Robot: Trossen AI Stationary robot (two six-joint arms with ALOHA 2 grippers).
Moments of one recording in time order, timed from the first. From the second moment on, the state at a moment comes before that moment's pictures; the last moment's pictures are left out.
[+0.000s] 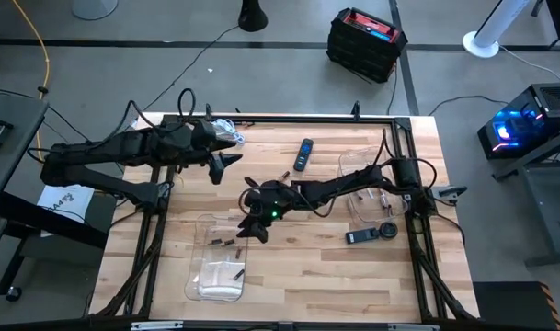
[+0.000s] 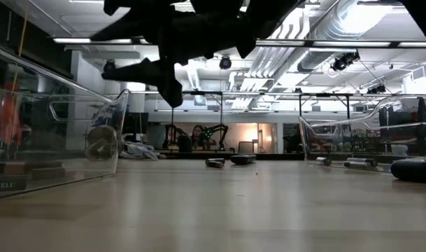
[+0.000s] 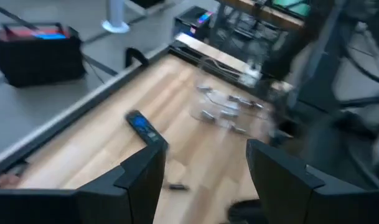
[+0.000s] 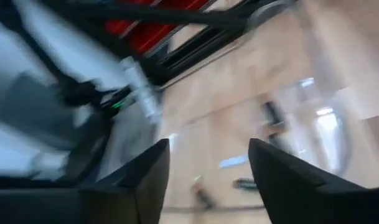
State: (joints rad) left arm 0.05 1.01 1.16 -0.60 -0.29 -0.38; right arm 0.08 2.12 1.49 0.23 -0.38 0.64
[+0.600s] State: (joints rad) left arm -0.58 1.00 0.94 -1.03 -0.13 -1.15; right arm -0.14 1.58 1.49 -0.76 0.03 0.17
